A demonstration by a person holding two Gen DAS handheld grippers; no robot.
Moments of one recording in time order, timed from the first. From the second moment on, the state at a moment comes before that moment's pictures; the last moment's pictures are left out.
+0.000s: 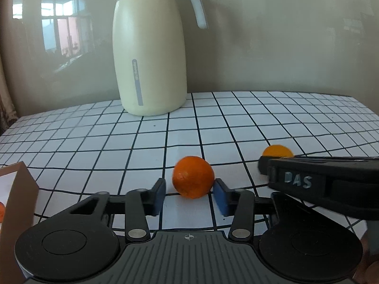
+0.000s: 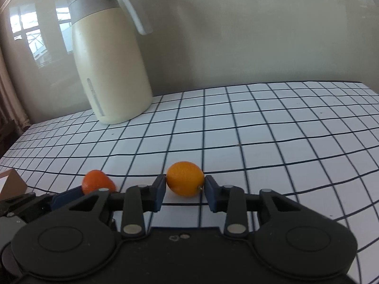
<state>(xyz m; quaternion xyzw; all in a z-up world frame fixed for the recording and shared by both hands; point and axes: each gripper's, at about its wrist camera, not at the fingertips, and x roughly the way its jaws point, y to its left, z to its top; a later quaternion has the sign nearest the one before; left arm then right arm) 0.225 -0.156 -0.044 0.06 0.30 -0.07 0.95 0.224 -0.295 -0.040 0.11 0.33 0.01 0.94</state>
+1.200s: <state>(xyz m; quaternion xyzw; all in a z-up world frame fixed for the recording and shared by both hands) 0.233 -0.129 -0.044 0.02 0.31 -0.06 0.95 0.212 -0.302 -0.039 0.11 0.34 0.02 0.93</state>
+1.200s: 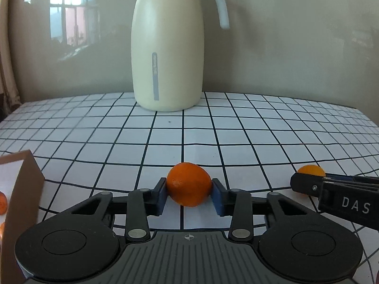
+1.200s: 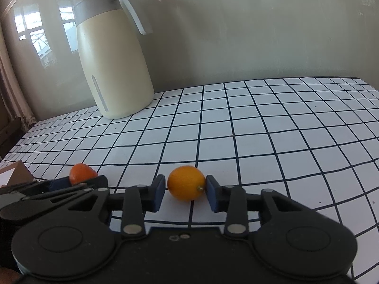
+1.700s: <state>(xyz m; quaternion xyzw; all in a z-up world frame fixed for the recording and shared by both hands) 0.197 -0.120 -0.031 0.04 0.29 -0.08 0.95 0.190 -0.288 -0.032 0.09 0.33 0.07 0.94</state>
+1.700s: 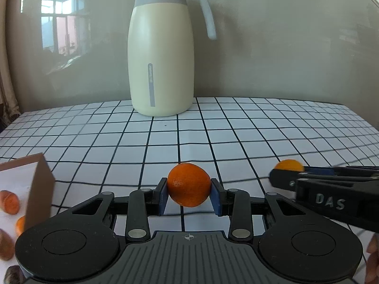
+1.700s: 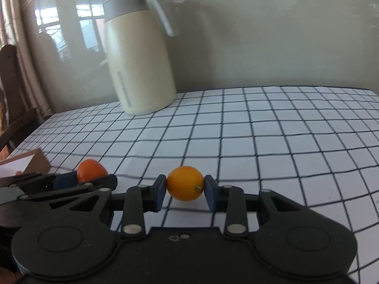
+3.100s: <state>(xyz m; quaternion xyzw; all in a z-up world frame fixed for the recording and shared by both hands) 0.049 0.117 0.021 -0.03 0.21 0.11 0.97 0.103 -0.103 0.045 0.06 0.20 0.26 0.94</state>
